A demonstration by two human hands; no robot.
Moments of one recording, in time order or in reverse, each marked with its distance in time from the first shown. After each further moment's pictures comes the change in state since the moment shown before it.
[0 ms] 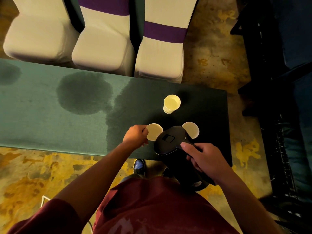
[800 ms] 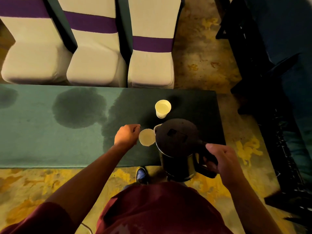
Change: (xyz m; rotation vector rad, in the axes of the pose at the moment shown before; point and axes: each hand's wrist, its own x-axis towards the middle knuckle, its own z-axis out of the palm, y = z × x) left_hand -0.003 0.024 -0.017 0.161 0.221 0.088; right_hand -0.023 0.043 -0.032 0.433 0.242 -0.185
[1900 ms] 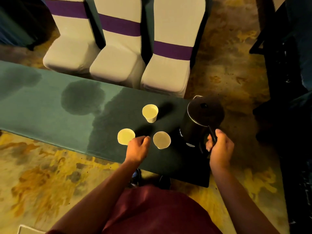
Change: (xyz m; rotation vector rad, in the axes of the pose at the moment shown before) left_hand -0.054 0.121 0.117 -0.412 0.219 -0.252; right_hand 0.144 0.037 -0.106 0.276 0.254 0.026
